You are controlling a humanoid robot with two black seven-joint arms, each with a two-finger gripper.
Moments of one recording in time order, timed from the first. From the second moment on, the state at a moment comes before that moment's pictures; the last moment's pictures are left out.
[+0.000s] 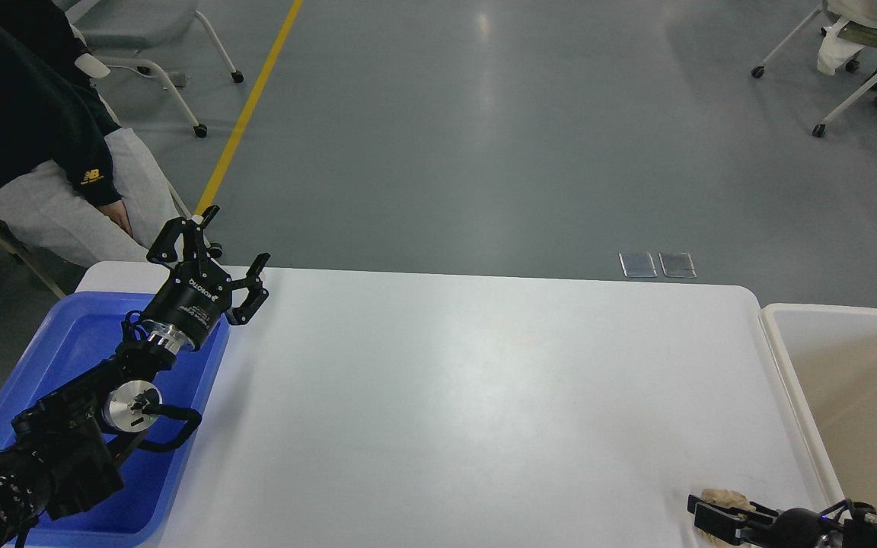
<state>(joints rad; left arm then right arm) -0.65 0.33 -0.60 -0.46 0.08 -0.61 -0.61 0.63 -0.84 -0.32 1.33 -1.17 -0.46 0.08</state>
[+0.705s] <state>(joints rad) -0.65 0.33 -0.60 -0.46 0.08 -0.61 -0.61 0.63 -0.85 -0.38 1.33 -1.17 -0.48 0.13</state>
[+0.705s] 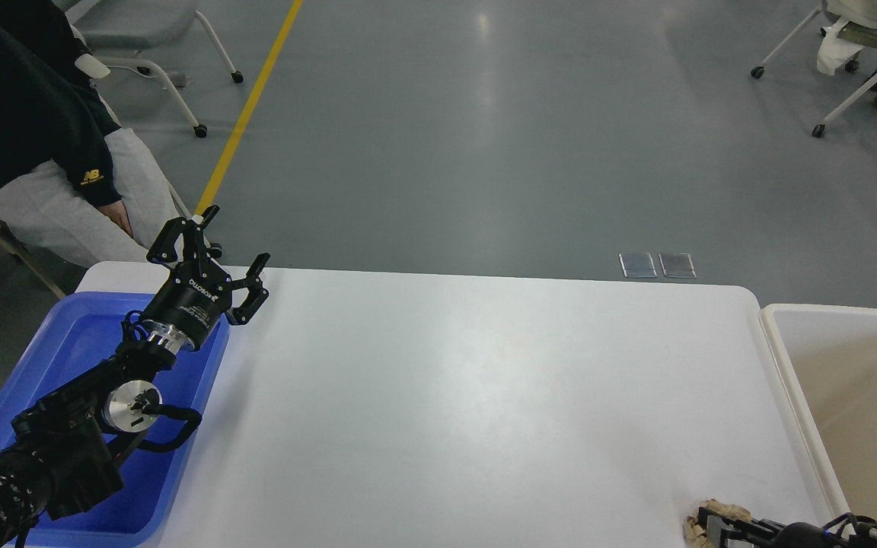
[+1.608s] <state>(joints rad) -0.66 0.33 -0.60 -0.46 0.08 -0.61 -0.61 0.76 -1.07 -0.26 1.60 -0.82 -0.36 0.31</state>
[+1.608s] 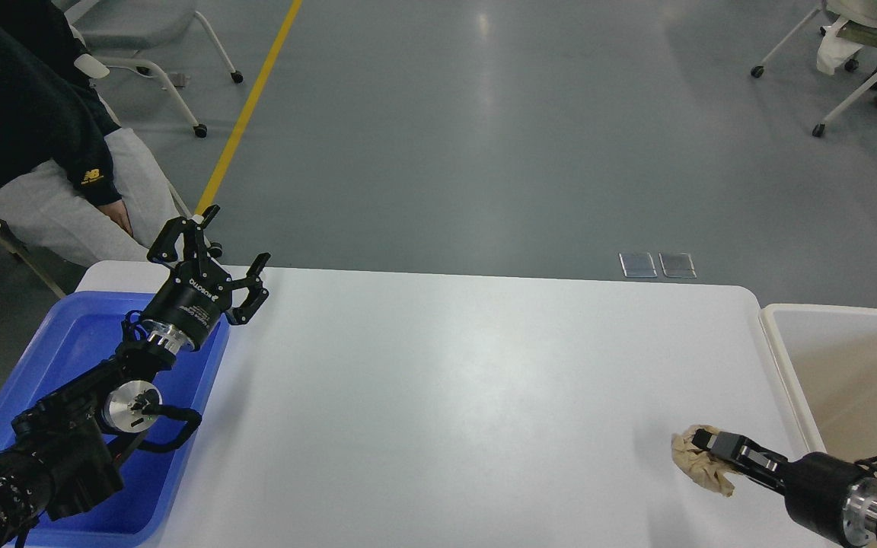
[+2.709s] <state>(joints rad) -0.66 0.33 -0.60 -0.46 0.08 -0.62 -0.61 0.83 -1.02 -0.14 0.98 -0.16 -0.25 0.30</state>
